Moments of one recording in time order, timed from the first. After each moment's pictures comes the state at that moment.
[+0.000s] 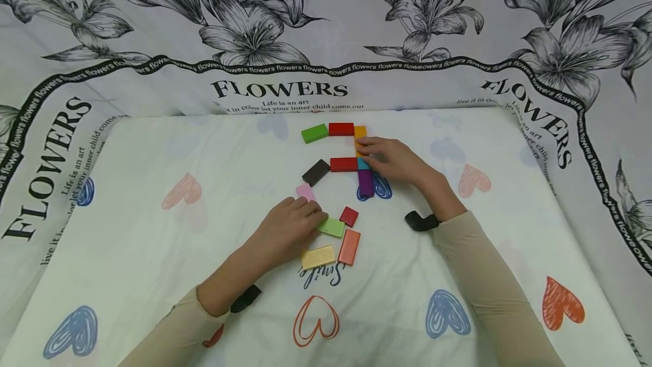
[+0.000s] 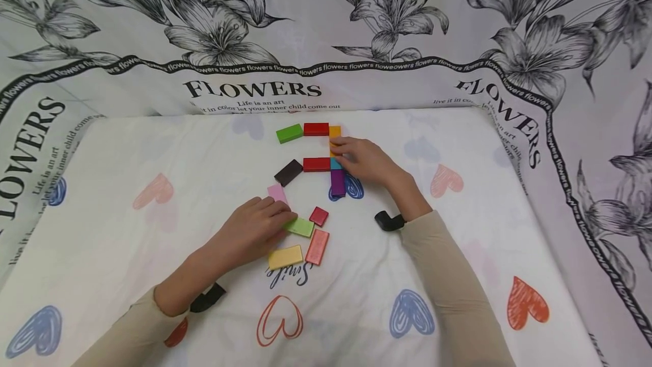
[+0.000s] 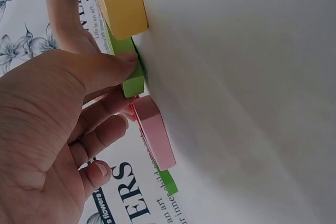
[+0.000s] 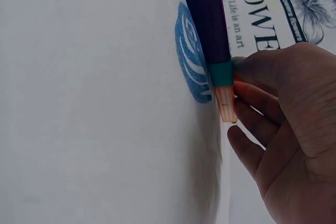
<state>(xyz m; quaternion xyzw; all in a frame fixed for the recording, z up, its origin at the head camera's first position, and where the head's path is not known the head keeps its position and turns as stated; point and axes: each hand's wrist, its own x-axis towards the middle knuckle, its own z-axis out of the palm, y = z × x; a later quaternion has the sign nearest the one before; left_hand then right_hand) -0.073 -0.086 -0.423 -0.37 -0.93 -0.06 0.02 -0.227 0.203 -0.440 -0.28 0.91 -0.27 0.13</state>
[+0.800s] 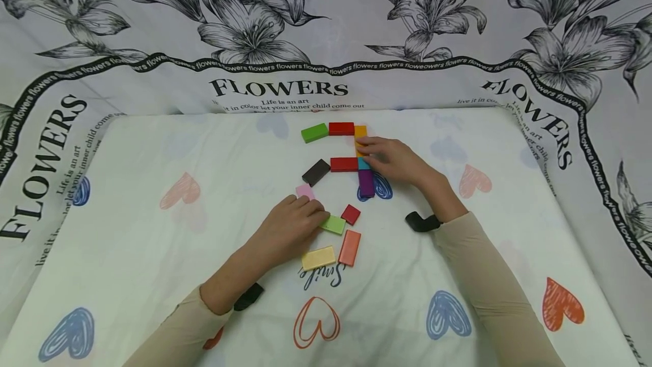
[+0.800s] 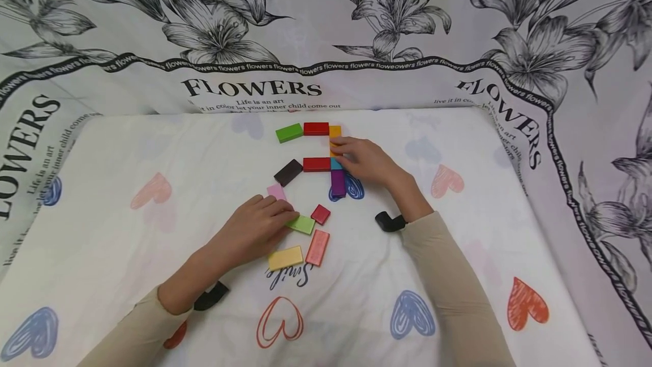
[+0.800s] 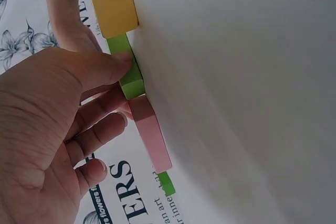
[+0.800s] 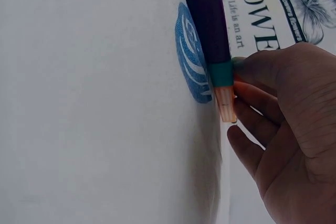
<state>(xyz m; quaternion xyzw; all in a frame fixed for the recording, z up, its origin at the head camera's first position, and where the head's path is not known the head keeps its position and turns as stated) -0.078 -0.086 -0.428 -0.38 -0.92 -0.07 0.04 -0.226 0.202 -0.440 -0.28 0.91 -0.27 0.13</state>
